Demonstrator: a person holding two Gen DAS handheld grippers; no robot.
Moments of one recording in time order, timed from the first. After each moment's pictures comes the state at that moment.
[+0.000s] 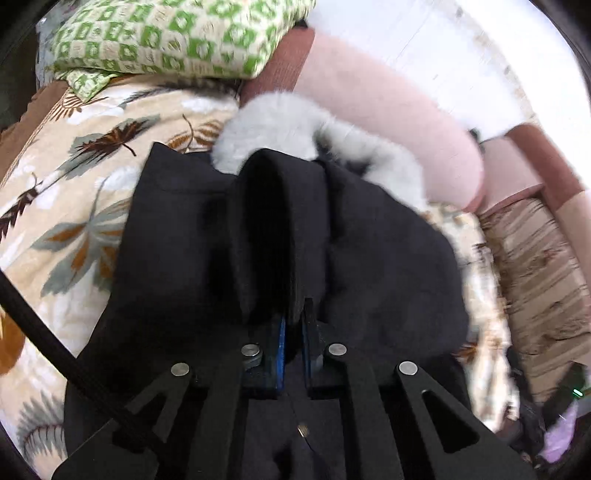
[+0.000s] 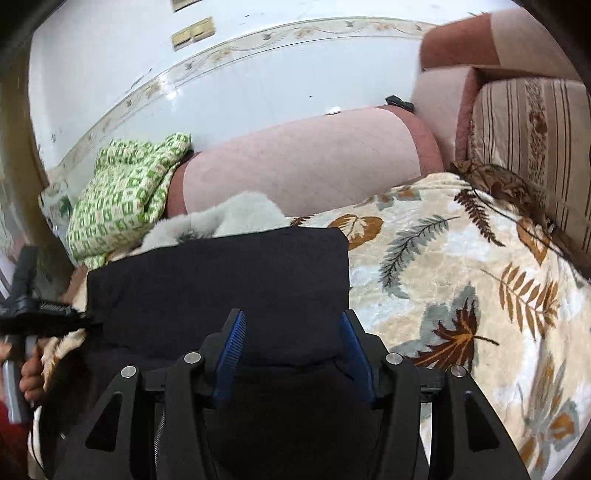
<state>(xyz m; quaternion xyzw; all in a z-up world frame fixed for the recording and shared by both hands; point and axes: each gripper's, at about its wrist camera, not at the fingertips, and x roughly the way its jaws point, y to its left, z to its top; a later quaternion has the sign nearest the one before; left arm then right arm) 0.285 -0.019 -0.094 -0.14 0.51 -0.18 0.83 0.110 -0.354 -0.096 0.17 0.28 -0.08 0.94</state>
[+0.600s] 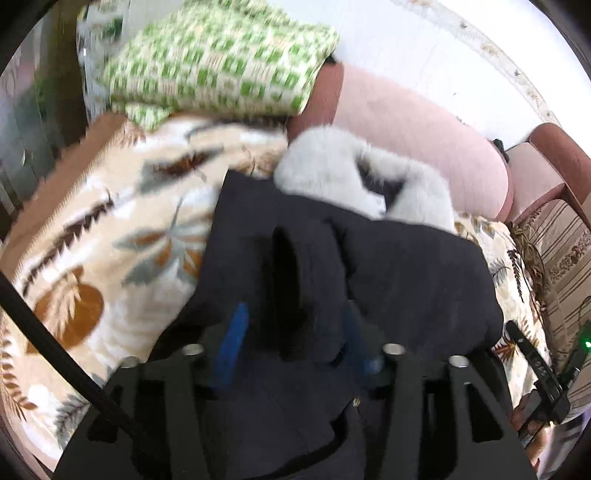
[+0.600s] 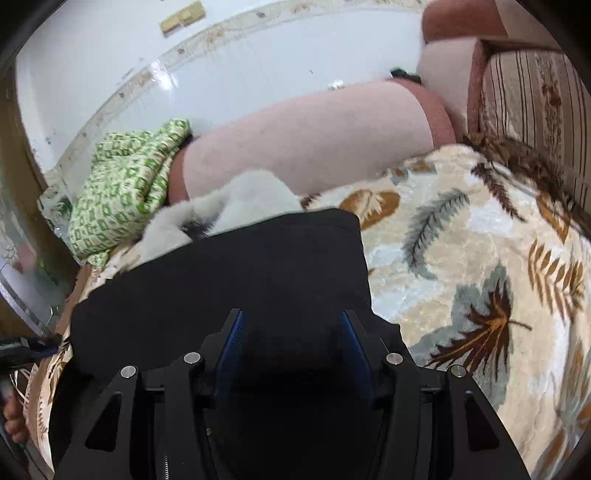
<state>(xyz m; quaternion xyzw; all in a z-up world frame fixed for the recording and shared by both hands) 0.240 0.003 -0.071 -0.06 0.46 -0.08 0.88 0.147 -0.353 -0.130 0.20 0.33 -0.07 0.92</state>
